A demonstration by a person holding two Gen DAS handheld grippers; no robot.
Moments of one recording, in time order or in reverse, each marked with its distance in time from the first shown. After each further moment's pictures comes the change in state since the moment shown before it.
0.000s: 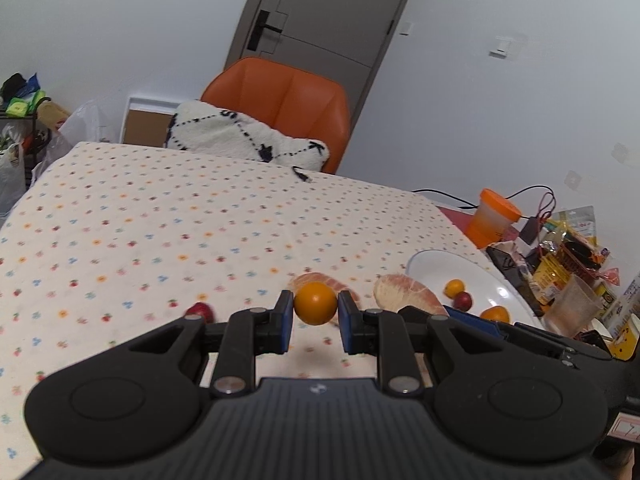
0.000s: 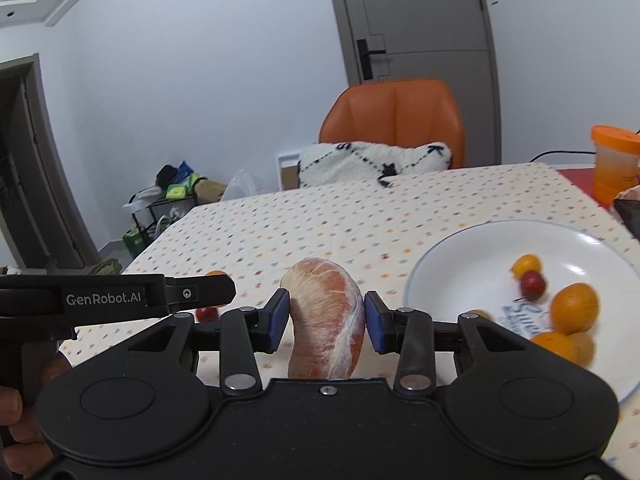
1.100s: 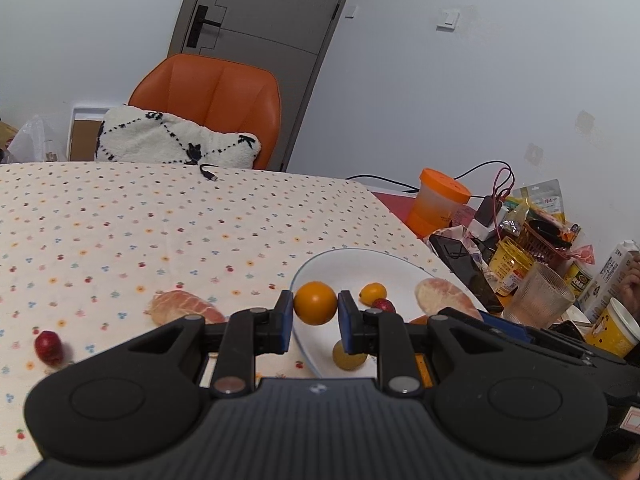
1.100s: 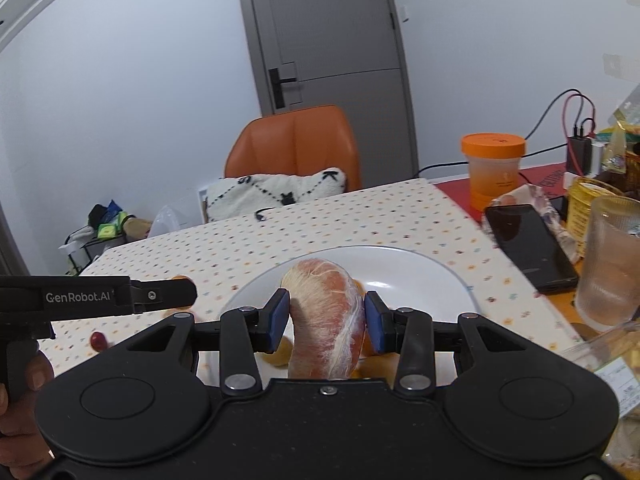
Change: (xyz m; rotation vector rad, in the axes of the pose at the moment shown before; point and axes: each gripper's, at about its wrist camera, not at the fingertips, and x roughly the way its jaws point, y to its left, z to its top) left arm 0.054 -0.086 0.003 0.081 0.026 -0.093; right arm -0.043 -0.103 0.001 0.092 -0.076 -0.197
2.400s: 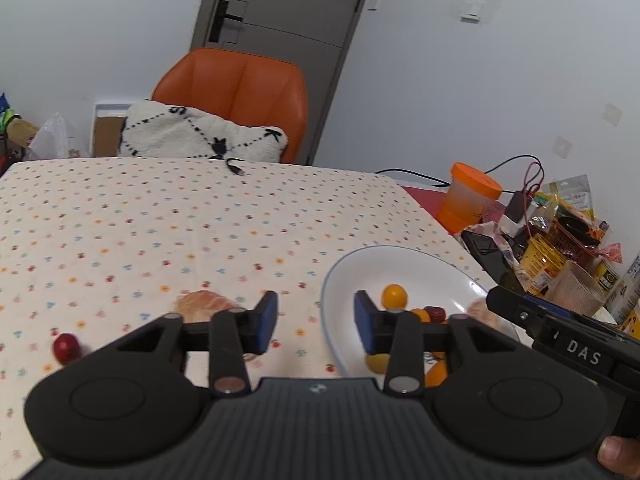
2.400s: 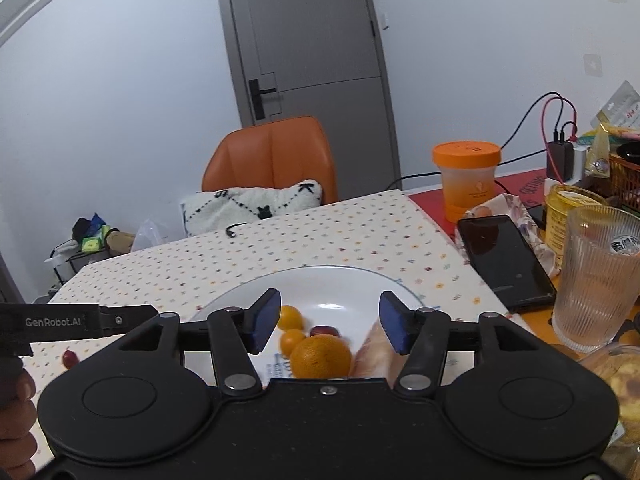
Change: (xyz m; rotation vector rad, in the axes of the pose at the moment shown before) left arm 0.005 0.008 0.003 -0.005 0.017 0.093; right arm 0.009 -0.022 0.009 0.015 -0.028 -0.028
